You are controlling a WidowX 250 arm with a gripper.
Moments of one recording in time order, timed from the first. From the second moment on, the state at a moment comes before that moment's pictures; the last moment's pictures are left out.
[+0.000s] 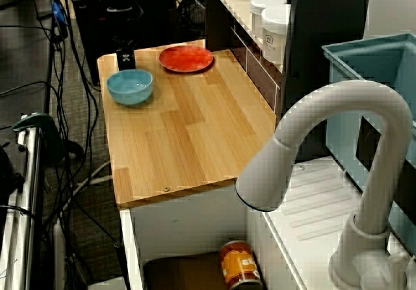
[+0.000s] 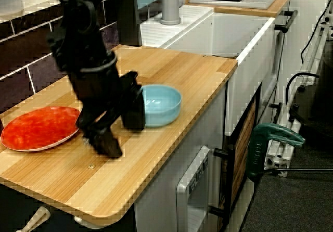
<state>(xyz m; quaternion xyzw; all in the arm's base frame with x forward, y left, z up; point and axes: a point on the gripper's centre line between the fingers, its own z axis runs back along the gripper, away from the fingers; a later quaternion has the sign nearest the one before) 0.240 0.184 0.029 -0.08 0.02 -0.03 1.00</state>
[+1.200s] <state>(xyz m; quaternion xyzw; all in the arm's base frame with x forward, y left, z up) 0.256 0.070 0.043 -0.07 0.01 -0.02 1.00</state>
